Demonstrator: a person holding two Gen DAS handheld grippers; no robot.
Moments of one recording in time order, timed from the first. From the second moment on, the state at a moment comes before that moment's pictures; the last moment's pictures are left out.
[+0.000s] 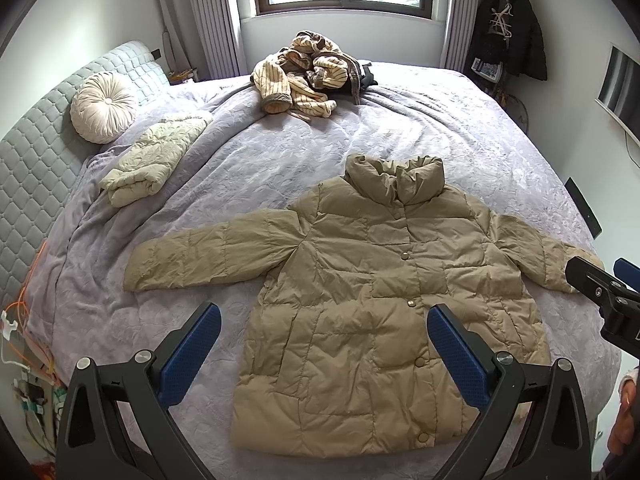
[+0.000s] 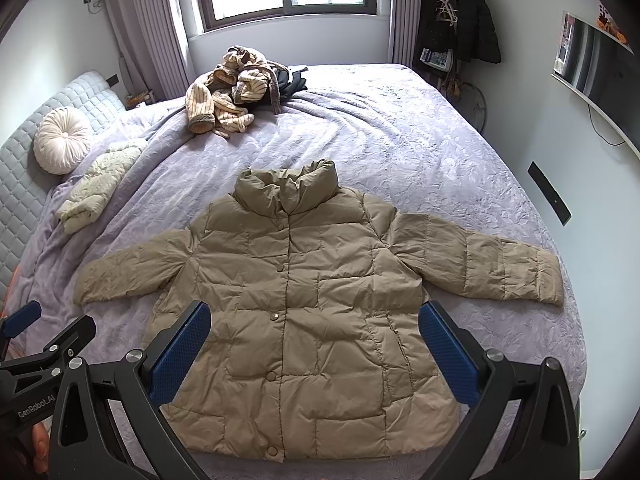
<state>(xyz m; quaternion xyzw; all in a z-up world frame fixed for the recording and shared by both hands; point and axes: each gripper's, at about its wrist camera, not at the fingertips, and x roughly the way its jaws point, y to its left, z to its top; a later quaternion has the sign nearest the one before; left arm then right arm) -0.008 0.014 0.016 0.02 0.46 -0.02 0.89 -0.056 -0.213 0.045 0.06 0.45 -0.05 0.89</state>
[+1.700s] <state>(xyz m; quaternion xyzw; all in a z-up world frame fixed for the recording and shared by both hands) -0.010 0.018 0.003 0.02 0.47 -0.02 0.88 -0.053 -0.209 0.040 0.06 0.45 -0.05 0.89</state>
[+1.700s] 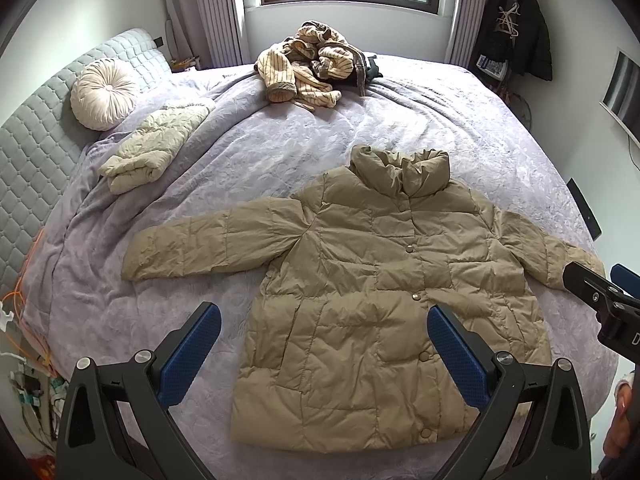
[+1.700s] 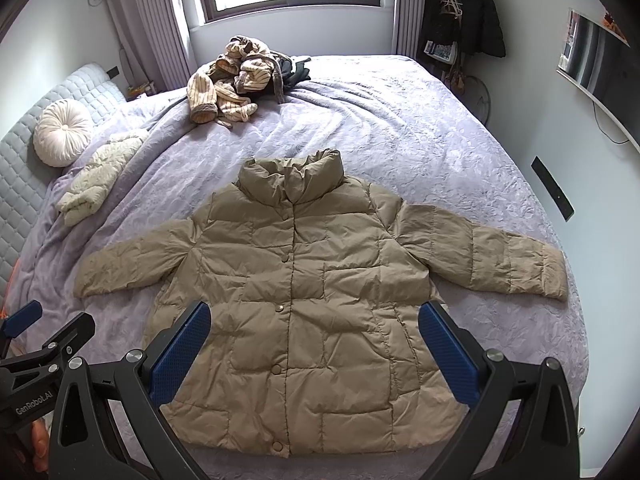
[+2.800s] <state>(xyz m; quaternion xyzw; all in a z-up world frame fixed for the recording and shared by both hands) 0.120 0.258 -0.224 -0.18 0.57 0.03 0.80 0.042 -0.036 -0.095 0.07 0.61 0.10 0.79</state>
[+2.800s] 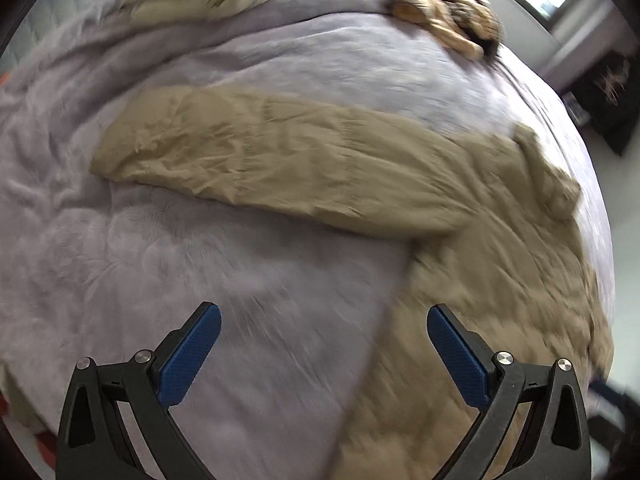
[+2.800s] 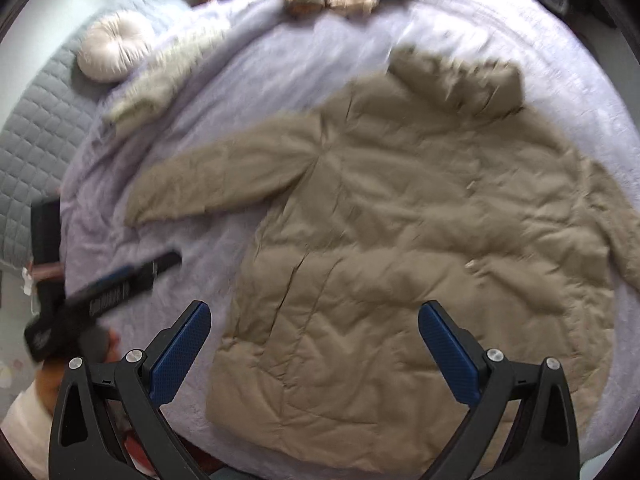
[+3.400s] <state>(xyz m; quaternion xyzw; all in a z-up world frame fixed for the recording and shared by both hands) 0.230 0.390 -0.305 -0.35 0.45 0.09 0.82 0.105 0.007 -0.184 0.06 0.62 0.12 0.77</state>
